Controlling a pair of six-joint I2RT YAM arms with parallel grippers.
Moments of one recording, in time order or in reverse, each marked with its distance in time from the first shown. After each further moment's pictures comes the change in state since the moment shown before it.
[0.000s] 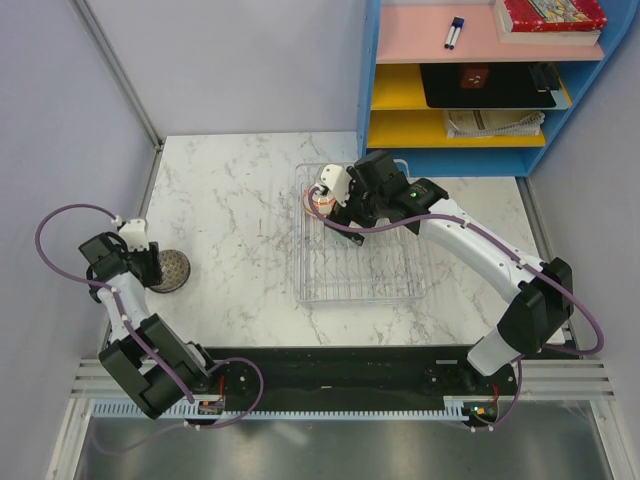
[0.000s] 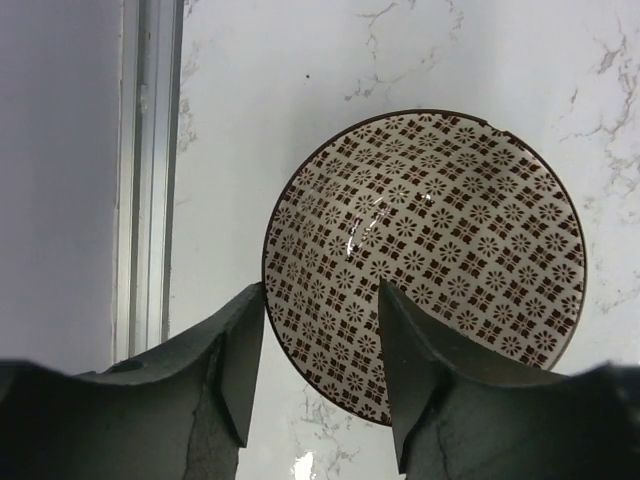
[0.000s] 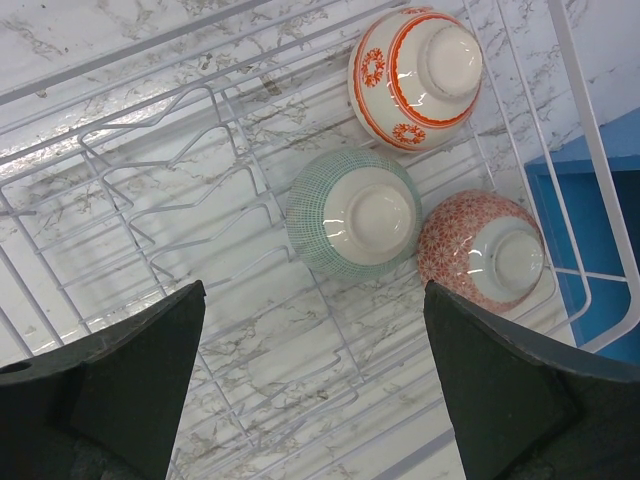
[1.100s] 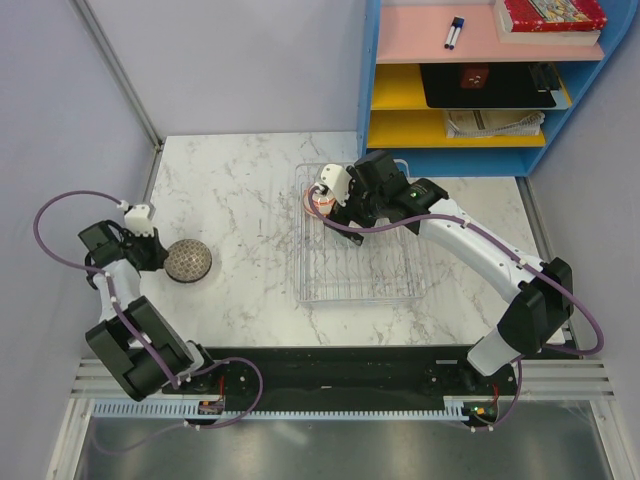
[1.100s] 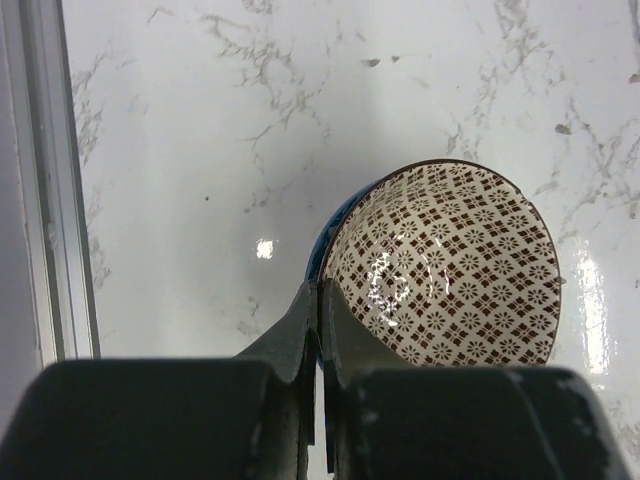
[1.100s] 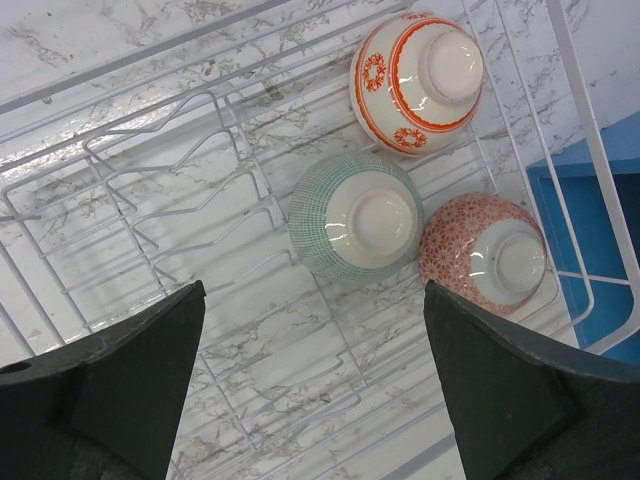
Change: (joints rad) left arm -0.020 0.123 0.067 0.055 0.266 0.006; right arm 0.000 0.000 0.000 0.003 -0.007 0.008
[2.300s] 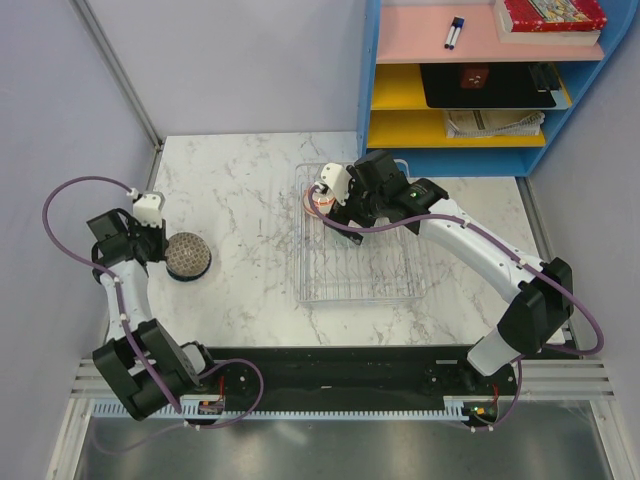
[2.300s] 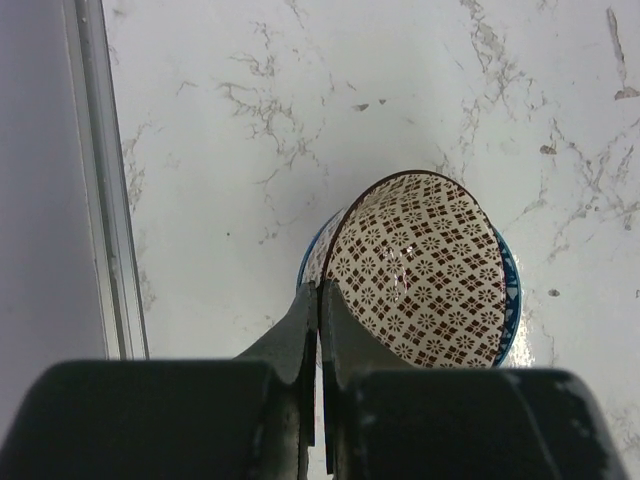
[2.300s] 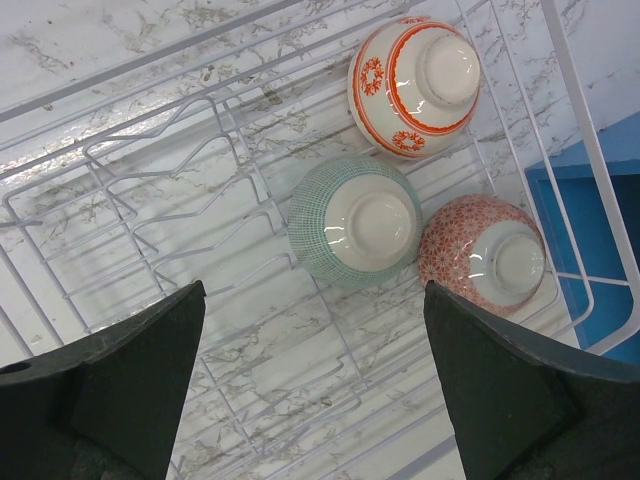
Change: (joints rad) left arm -0.135 -0.102 0.056 -0.028 -0.114 0.001; right arm 0.000 0.000 0.000 0.011 0.000 0.008
